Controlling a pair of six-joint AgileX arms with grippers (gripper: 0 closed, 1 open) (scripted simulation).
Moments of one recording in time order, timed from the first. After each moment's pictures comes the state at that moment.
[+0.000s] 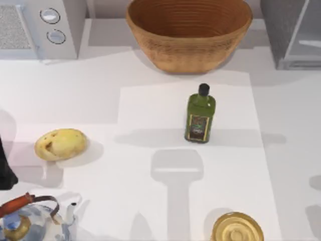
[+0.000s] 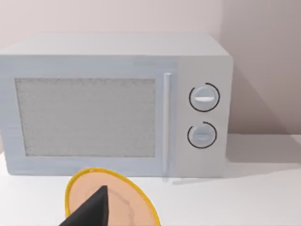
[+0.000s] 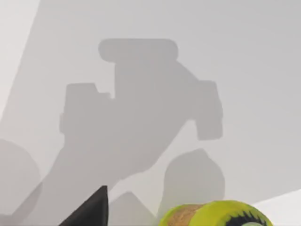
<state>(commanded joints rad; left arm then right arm) 0.00 0.00 0.00 0.00 0.00 0.00 -0.61 0.42 0.98 -1.49 -0.33 -0.75</state>
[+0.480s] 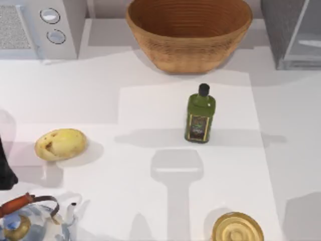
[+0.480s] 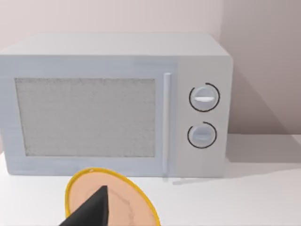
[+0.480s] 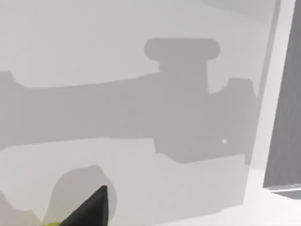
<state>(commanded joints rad) 0.00 0.00 0.00 0.00 0.00 0.00 -1.22 1.12 1.22 -1.49 -0.65 -1.47</state>
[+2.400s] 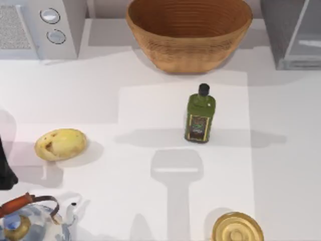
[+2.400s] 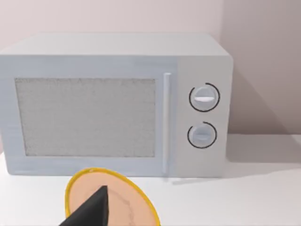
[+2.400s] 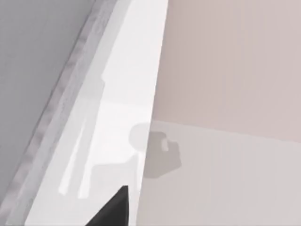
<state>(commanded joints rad) 0.00 0.00 0.00 0.00 0.00 0.00 -1.16 1.83 1.40 -0.73 -0.85 -1.15</state>
